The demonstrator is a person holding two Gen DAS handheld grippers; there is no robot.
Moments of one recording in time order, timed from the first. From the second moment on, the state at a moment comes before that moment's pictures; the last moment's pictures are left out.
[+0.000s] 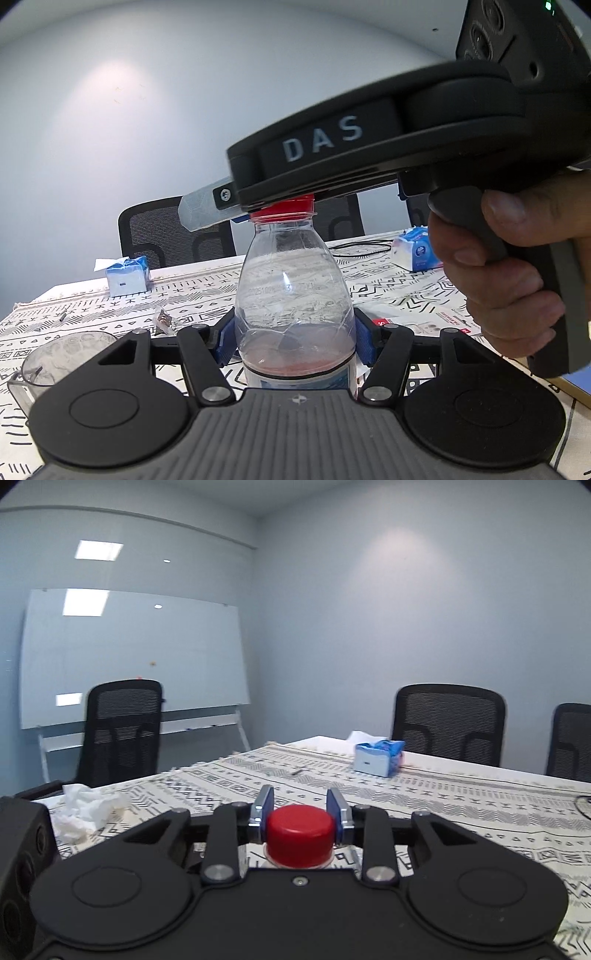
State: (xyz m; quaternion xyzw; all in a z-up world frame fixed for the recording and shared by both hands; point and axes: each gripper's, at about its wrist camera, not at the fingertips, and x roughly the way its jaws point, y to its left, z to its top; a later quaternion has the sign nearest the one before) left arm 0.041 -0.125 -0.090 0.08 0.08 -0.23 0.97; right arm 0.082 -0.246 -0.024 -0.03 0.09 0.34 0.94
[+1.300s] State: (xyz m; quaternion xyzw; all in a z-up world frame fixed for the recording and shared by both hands) left arm 0.048 -0.129 -0.090 0.08 0.09 -0.23 0.97; right arm 0.084 -0.233 -0.018 -0.06 0.08 0.36 0.93
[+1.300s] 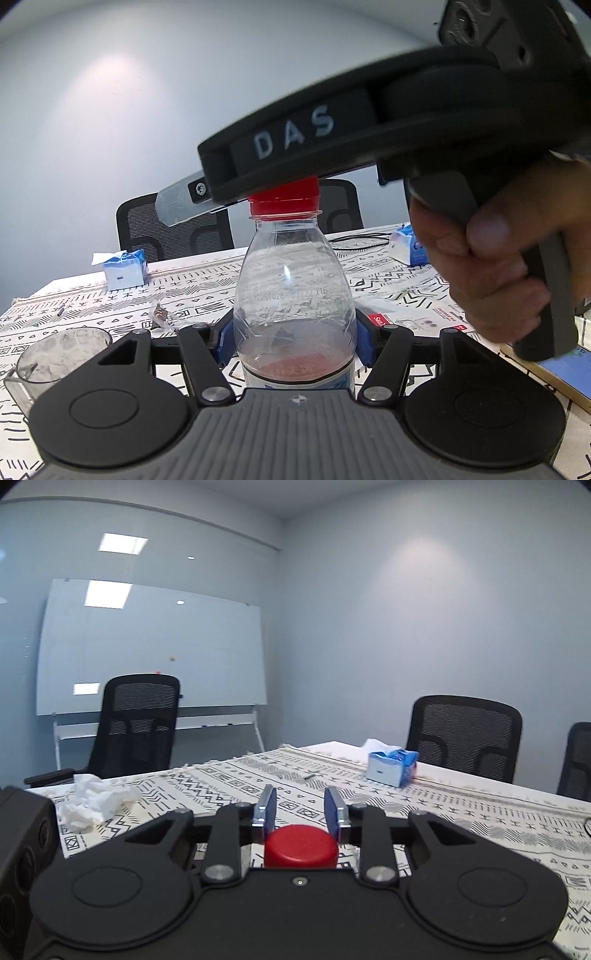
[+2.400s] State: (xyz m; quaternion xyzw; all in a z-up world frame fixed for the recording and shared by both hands) left arm 0.052 -0.127 -0.093 0.07 0.09 -0.22 0.97; right arm 0.077 -0.239 -0.027 -0.02 0.07 0.34 0.94
